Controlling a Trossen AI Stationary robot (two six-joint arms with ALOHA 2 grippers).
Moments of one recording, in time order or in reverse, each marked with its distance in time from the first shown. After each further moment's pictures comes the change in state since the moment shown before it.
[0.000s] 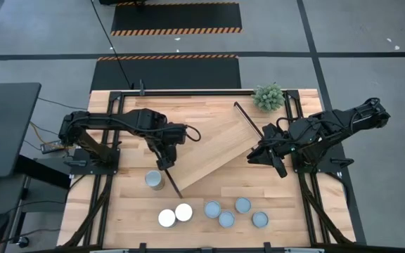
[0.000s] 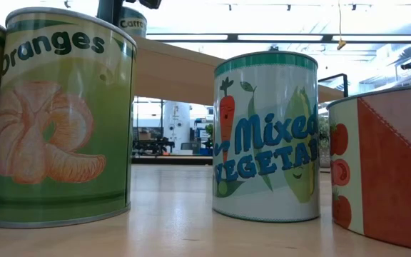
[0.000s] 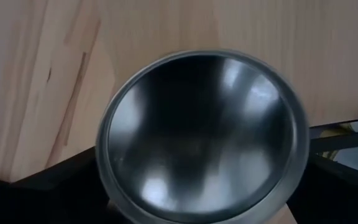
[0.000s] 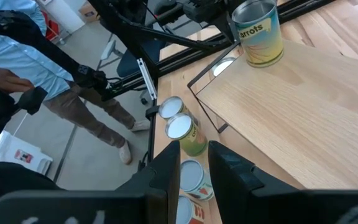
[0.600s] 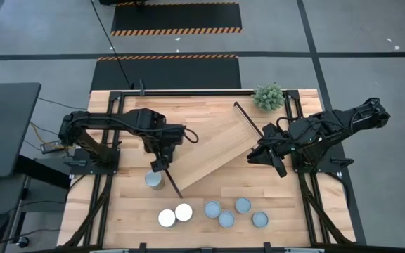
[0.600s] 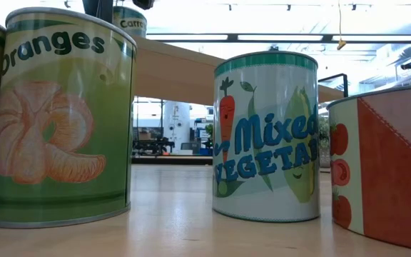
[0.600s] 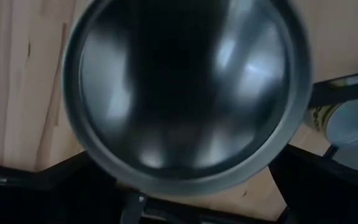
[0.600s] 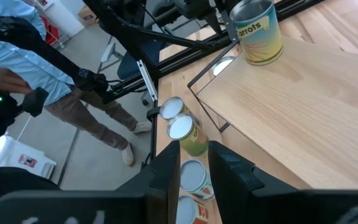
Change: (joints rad) left arm 0.001 -0.002 0.002 -0.086 0.083 0.057; right arm 0.000 0.000 0.000 0.000 0.003 0.032
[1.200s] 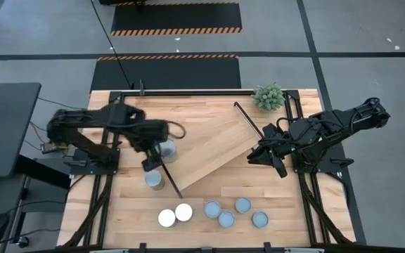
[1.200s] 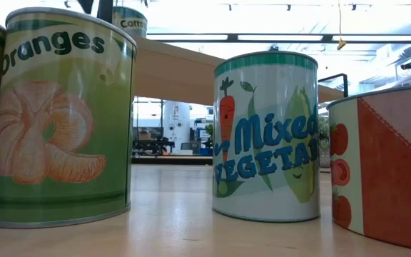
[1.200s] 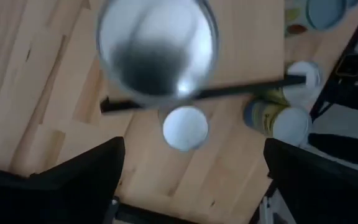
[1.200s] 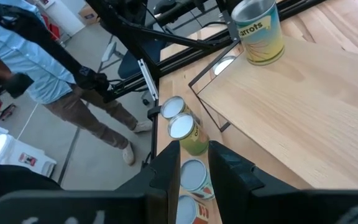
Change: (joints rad) left arm -0.076 -0.142 0.077 -0.008 -0.022 -0.189; right arm 0.010 0.000 0.000 0.000 0.005 -0.002
